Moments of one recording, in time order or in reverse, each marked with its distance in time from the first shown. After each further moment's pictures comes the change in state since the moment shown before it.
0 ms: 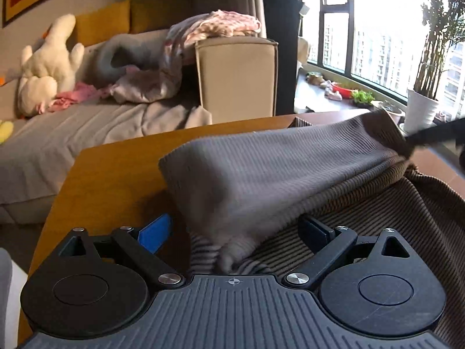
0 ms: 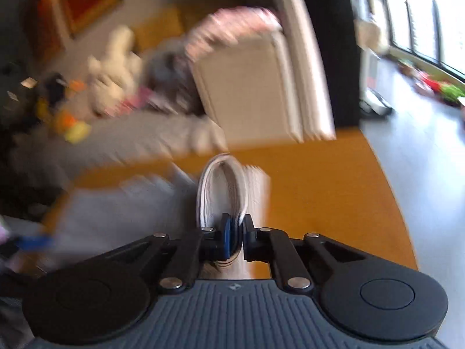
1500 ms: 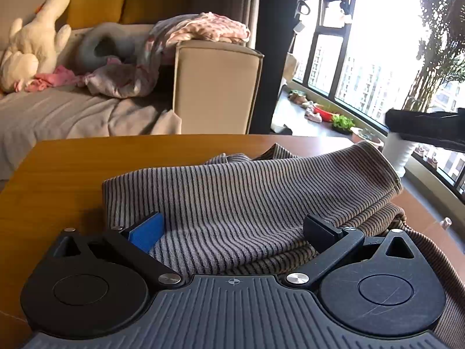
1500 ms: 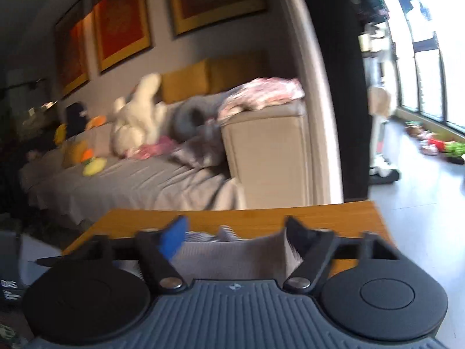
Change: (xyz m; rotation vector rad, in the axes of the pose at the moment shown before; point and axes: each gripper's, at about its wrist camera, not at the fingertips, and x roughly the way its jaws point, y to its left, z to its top) left arm 0.041 -0.016 0.021 -0.136 -0.032 -0.131; right arm -0.064 0.060 0.002 -0.117 -0.253 0.096
